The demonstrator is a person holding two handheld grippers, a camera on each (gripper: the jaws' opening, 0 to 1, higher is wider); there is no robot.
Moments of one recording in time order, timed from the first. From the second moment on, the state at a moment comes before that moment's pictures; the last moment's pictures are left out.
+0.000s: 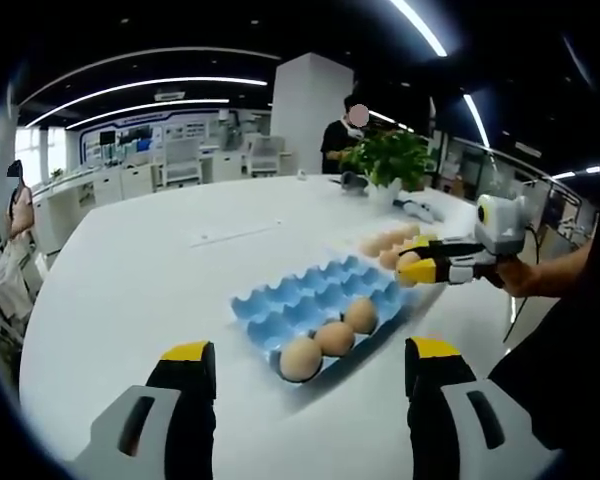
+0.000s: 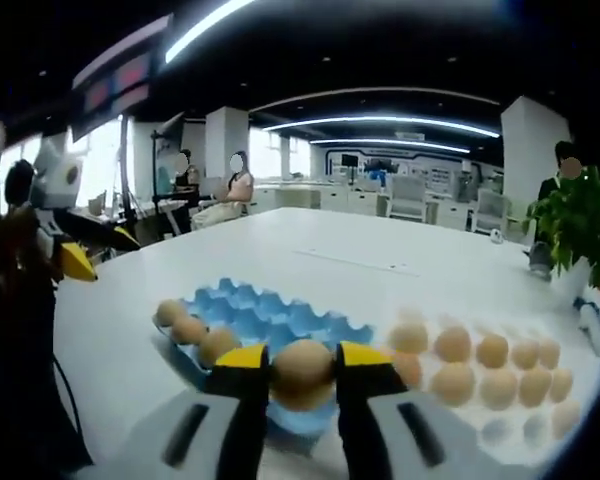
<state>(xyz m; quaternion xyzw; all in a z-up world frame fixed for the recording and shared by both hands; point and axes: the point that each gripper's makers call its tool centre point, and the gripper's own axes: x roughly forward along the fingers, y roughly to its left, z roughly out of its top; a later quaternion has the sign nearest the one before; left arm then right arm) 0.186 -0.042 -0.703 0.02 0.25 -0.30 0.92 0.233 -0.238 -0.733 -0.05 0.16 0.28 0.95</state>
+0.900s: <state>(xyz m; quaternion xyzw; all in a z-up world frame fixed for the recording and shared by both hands) 0.188 -0.038 -0.703 0.02 0.25 -0.30 0.92 0.238 -0.196 -0.755 -0.08 0.16 0.33 0.93</state>
